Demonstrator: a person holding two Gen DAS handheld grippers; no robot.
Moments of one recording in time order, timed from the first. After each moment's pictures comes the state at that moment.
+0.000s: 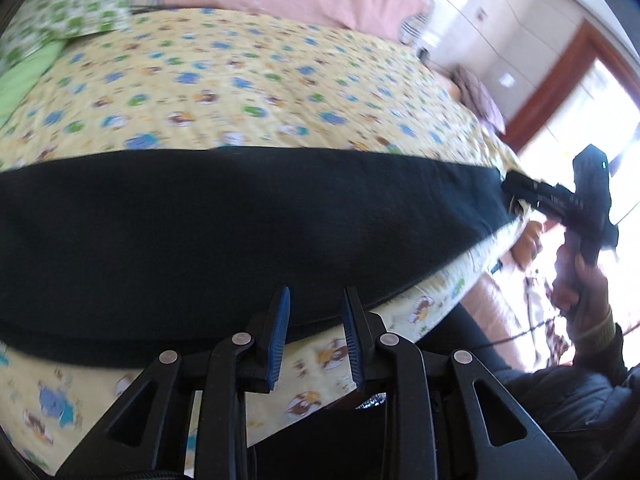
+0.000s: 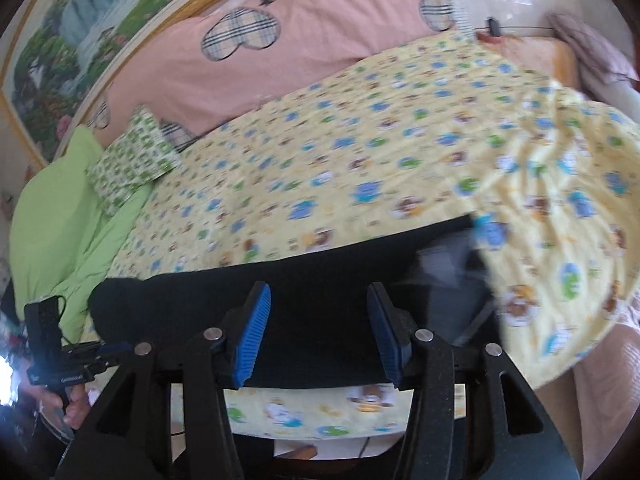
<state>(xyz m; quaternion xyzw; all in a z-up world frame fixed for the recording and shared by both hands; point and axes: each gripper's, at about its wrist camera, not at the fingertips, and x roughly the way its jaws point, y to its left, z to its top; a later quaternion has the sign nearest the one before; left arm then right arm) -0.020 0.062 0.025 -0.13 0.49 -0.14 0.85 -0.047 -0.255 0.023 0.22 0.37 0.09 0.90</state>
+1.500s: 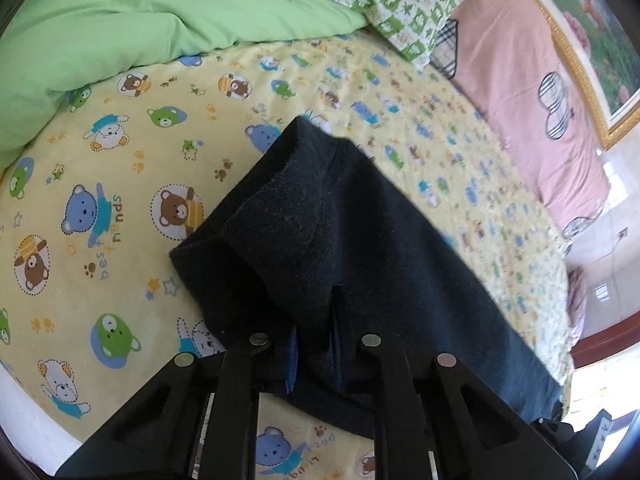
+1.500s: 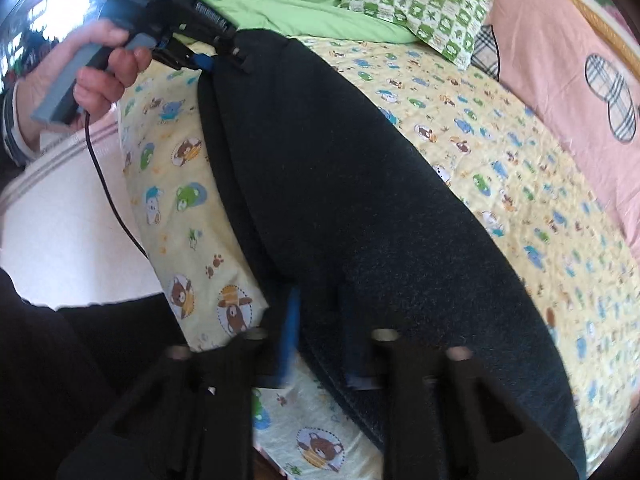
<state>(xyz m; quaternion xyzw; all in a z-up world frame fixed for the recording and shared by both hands) -0.051 0.271 -0.006 -0.36 0.41 0.16 0.82 -0.038 0.017 -0.018 -0.24 0.36 0.37 0.82</state>
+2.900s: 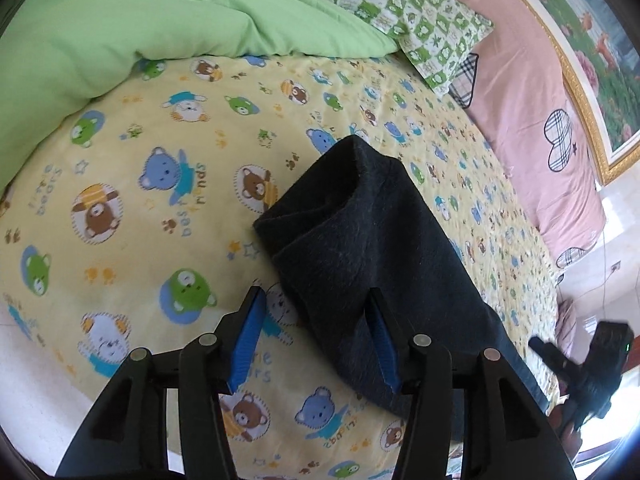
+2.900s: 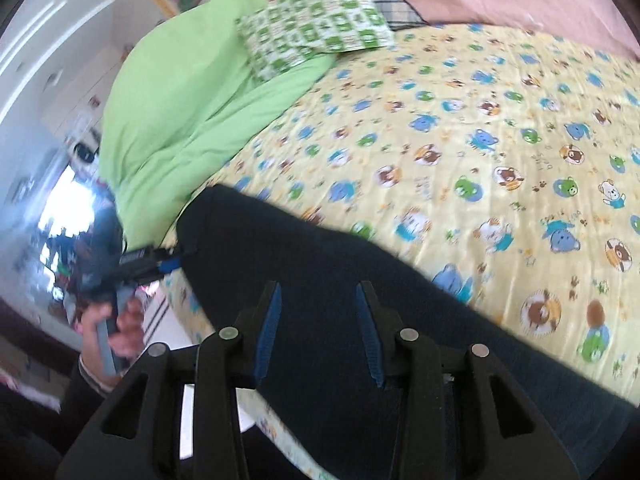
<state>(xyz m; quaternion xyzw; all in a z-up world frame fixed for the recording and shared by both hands) -0.099 0.285 -0.012 -0.39 0.39 0.19 0.81 0.071 -0.014 0.020 0.10 0.44 0.39 0.80</state>
